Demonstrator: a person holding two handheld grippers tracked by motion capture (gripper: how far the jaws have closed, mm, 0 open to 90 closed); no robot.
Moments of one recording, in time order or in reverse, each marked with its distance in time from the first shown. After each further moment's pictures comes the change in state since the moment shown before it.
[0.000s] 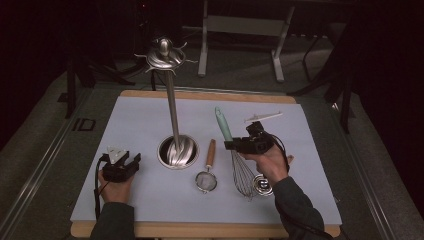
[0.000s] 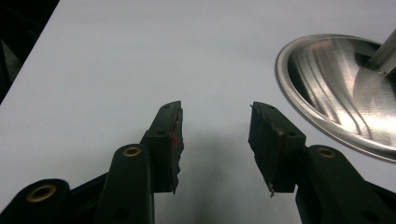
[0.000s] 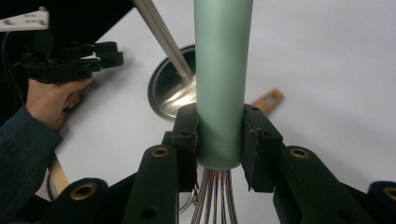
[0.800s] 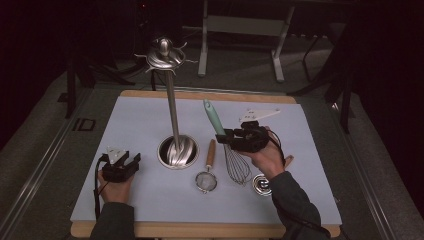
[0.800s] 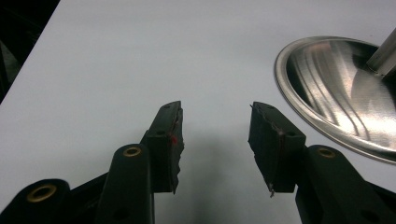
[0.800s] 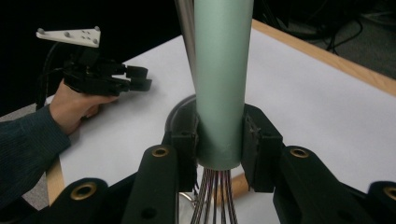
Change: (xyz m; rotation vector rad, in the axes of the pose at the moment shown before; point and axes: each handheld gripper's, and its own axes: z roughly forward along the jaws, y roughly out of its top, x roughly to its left) left arm 0.001 0.000 -0.001 -0.004 -0.005 -0.005; right arm 0.025 0.018 -0.008 -0.140 0.051 -0.244
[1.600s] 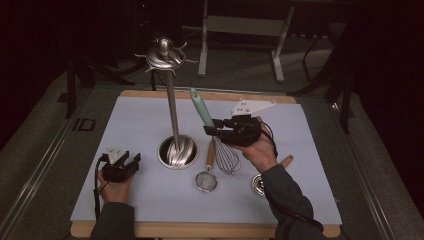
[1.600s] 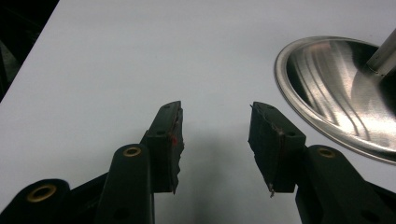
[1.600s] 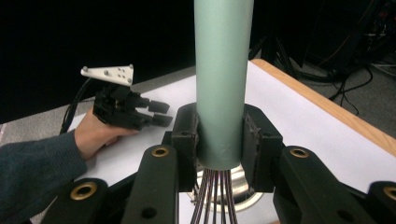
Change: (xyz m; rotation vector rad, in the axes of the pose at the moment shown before) left arm 0.000 0.000 0.000 0.001 0.000 -0.003; right arm 0.022 0.035 0.000 -0.105 0.056 -0.101
